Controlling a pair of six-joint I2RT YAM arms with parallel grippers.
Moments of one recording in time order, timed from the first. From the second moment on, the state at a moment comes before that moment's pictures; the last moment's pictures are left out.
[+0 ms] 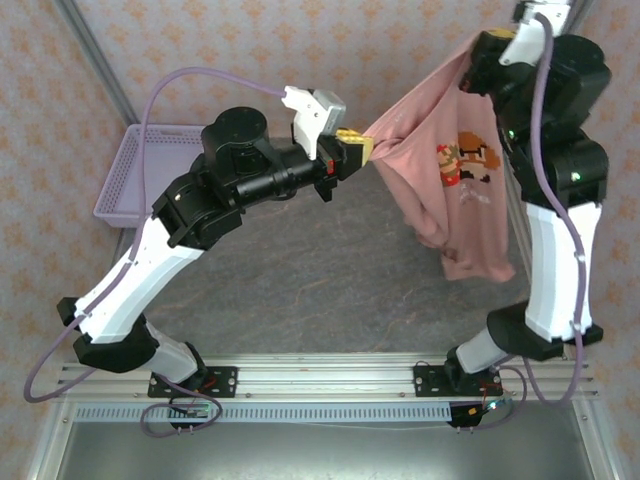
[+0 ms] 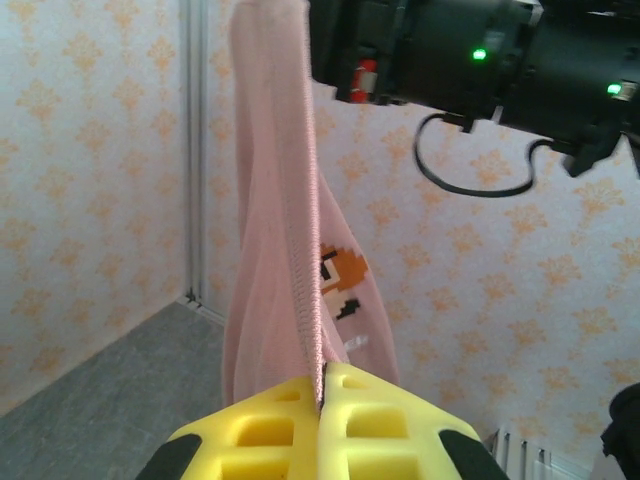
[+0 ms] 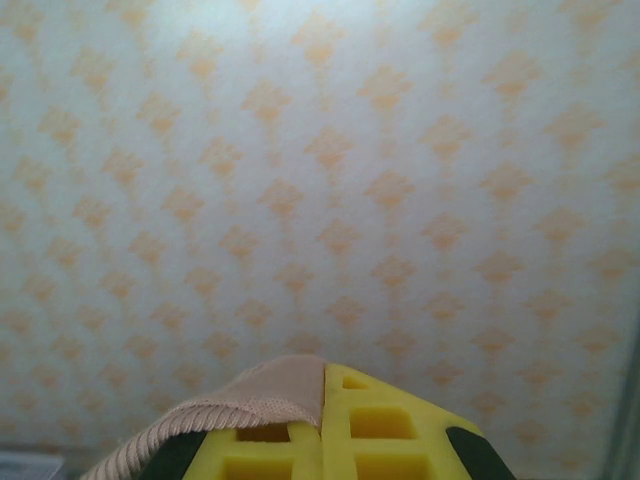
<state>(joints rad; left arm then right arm) -0.85 1.47 2.02 -0.59 0.15 -0.15 0.30 1.58 2.47 -0.85 0.15 0.08</state>
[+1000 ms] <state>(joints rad) -0.35 1.08 0.74 -0.45 0.00 -0.63 0.78 1.63 1.18 -0.59 -0.15 -0.07</state>
